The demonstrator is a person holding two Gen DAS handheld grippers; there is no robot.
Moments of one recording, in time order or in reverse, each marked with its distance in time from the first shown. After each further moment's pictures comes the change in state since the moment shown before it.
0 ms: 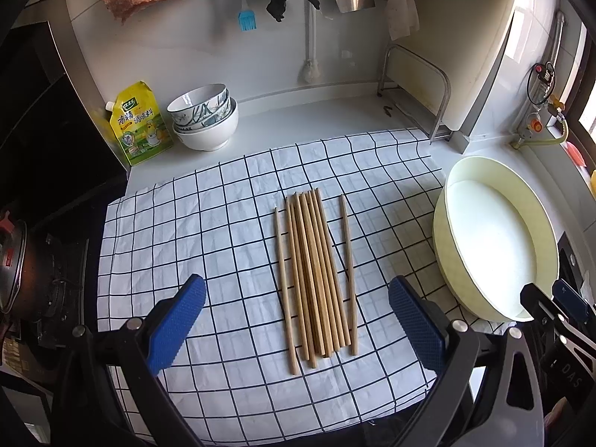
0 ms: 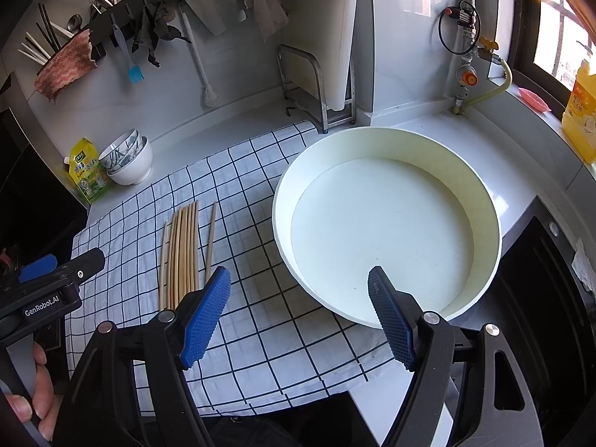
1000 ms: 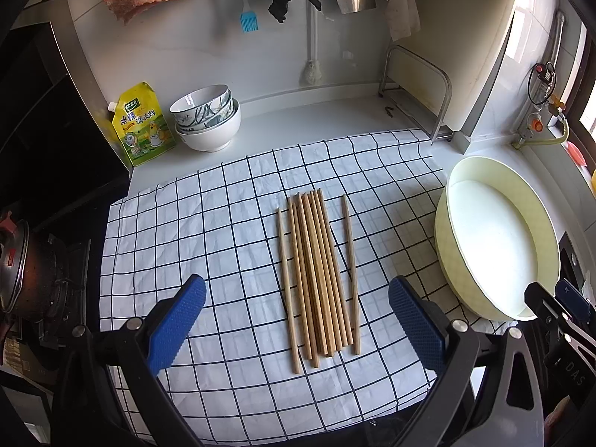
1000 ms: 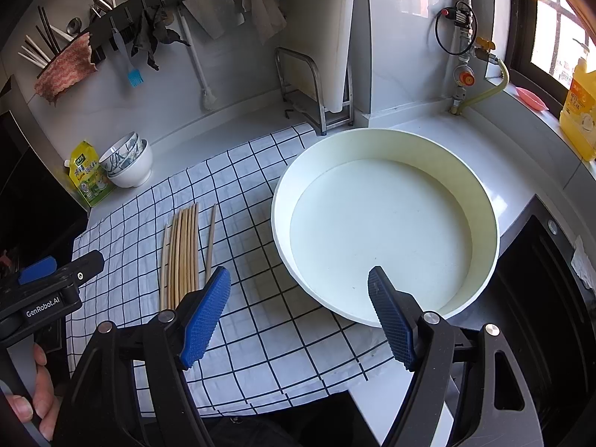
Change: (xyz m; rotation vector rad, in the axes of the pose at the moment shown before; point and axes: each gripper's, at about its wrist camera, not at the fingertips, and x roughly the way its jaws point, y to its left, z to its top) left arm -0.004 0.003 0.000 -0.001 -0.003 0.002; right arm -0.003 -0.003 -0.001 0.006 -0.011 0.000
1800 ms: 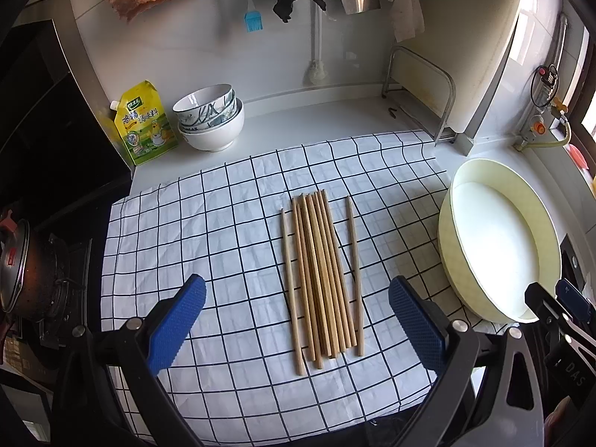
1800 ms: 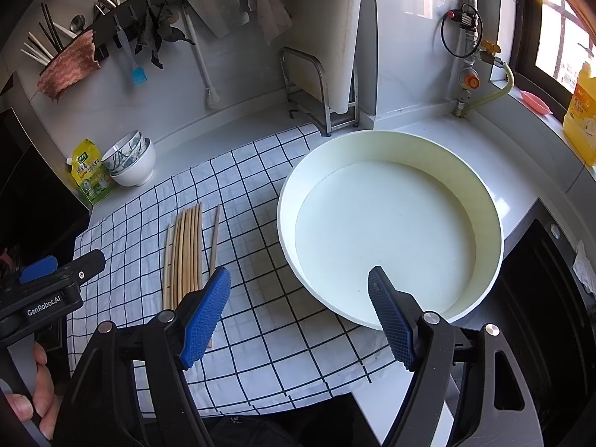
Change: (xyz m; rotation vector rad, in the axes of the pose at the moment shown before) left arm 0.000 0.005 0.001 -0.002 0.000 0.000; right arm 0.001 0.004 0.003 -0.010 0.003 0.006
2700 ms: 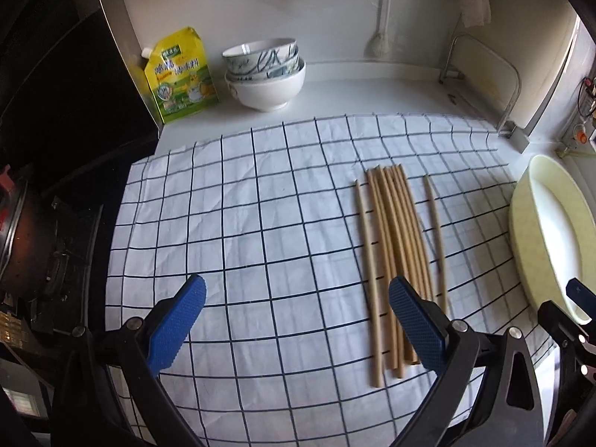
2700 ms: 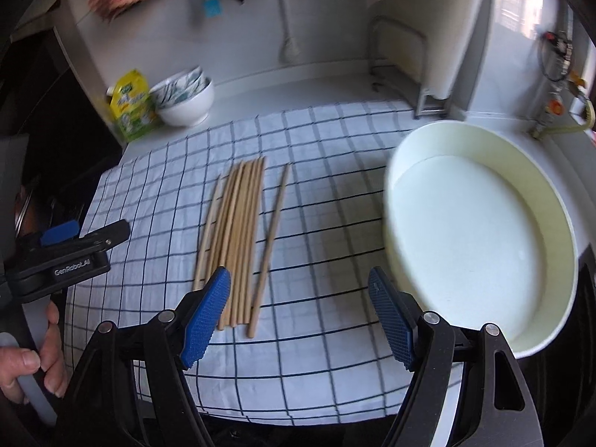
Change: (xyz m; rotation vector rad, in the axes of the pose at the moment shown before) left arm 0.073 0.080 -0.031 -0.078 0.052 0.068; right arm 0.068 0.077 -0.017 -0.231 0.109 0.132
